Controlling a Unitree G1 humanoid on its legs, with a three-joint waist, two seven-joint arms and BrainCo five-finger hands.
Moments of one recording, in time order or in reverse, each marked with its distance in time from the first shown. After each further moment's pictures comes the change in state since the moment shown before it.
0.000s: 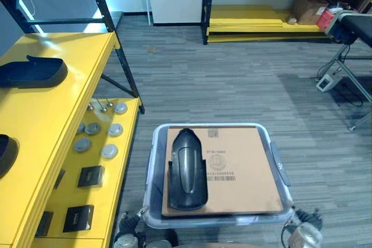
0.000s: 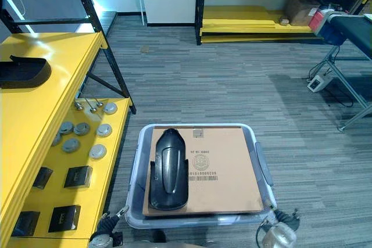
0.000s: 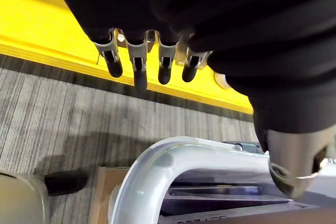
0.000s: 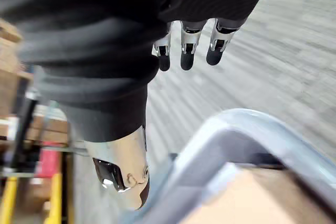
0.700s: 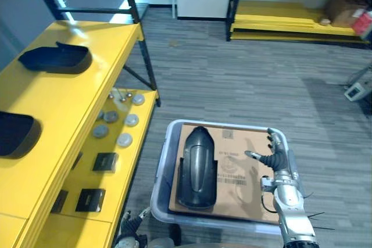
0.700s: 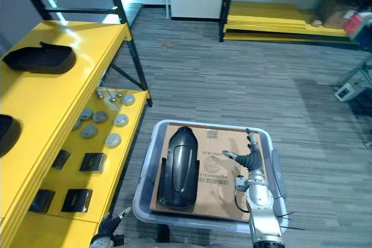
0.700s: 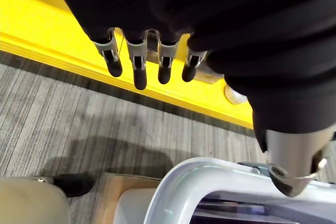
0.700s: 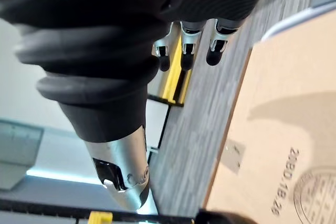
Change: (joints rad) left arm -0.002 0.011 -0.069 -0.041 0.008 -0.023 -0.008; right arm -0.084 -0.076 0.618 -0.002 -0.300 -0.051 0.224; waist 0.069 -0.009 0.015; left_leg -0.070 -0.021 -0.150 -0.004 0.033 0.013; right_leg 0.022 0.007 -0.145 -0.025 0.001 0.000
